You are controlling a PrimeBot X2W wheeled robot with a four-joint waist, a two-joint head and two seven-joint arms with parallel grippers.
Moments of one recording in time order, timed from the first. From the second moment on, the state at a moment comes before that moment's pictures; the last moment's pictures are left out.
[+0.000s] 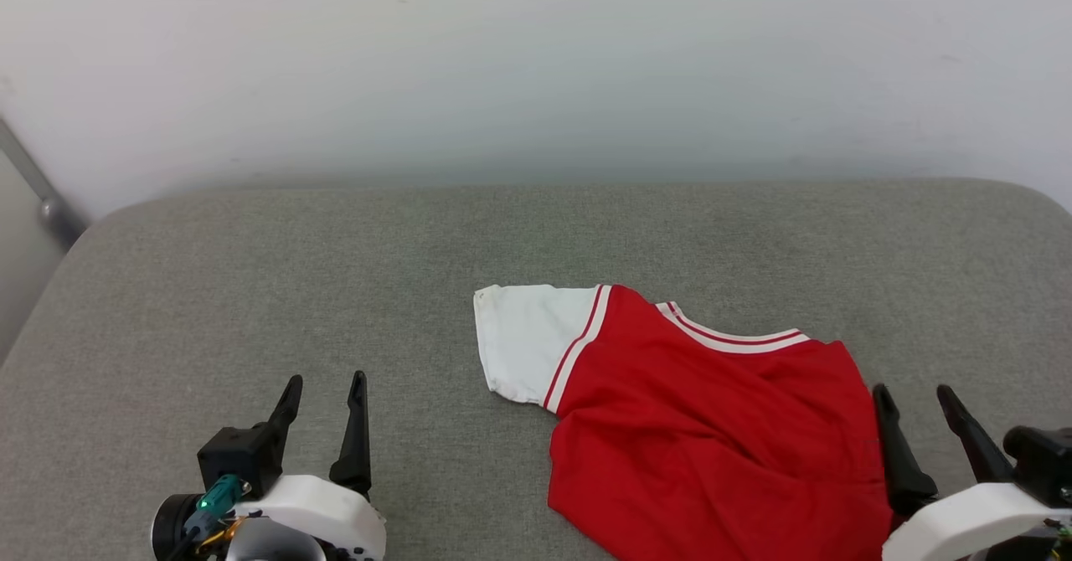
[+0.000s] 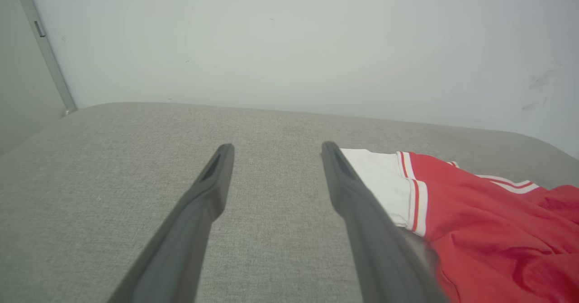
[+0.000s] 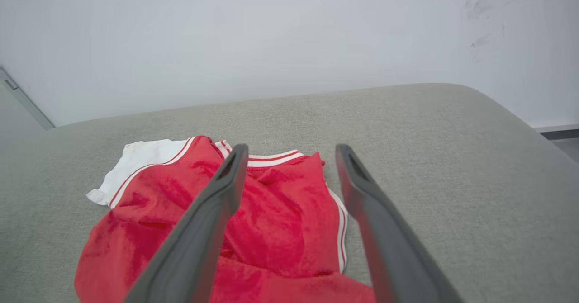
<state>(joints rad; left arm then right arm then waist) -0.06 0.22 -0.22 0.20 -0.40 0.09 -0.20 0.10 -0.07 -0.12 -0.04 0.21 0.13 0.08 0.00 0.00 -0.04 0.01</state>
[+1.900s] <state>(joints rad) -0.52 0.51 -0.55 0.32 -0.60 0.01 0.45 0.01 -0.05 -0.08 -0.07 0.22 0.13 0.07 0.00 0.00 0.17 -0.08</state>
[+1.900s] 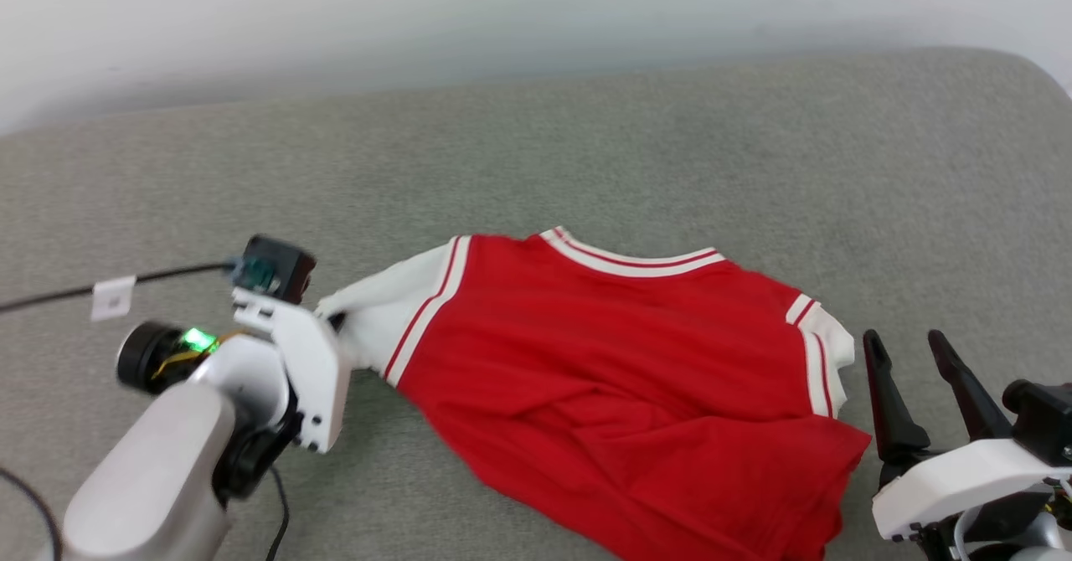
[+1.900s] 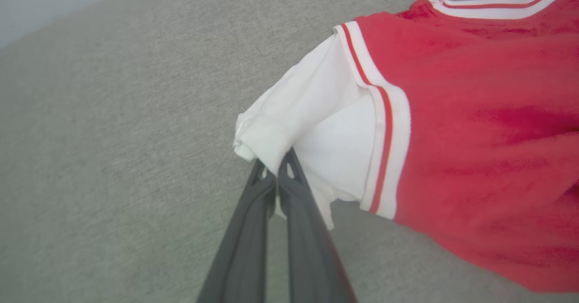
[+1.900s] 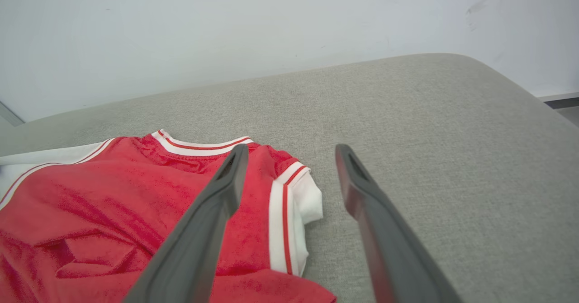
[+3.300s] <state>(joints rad) -0.11 0.40 -0.34 0.04 -0.62 0.22 -0.22 0.01 -0.11 -0.24 0.00 0.31 0.13 0.57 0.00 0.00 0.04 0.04</state>
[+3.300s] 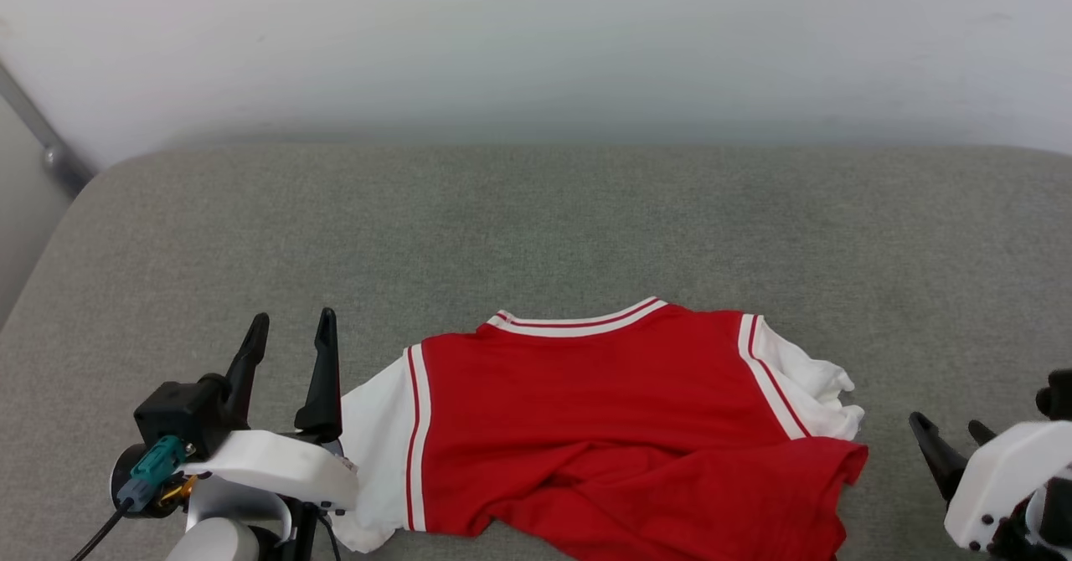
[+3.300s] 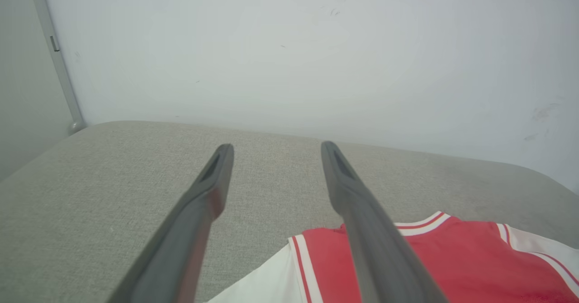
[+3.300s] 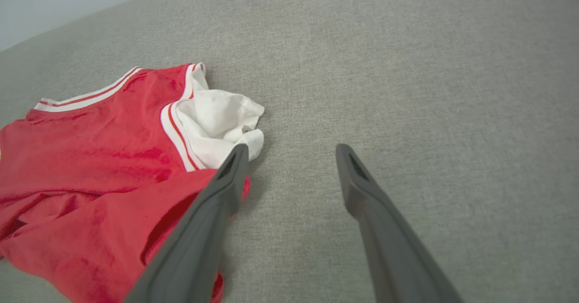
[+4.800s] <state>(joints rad) -0.27 0.60 -0.40 0.22 -0.86 0.00 0.39 -0.27 -0.26 -0.13 0.17 0.36 0.13 0.86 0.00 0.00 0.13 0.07</state>
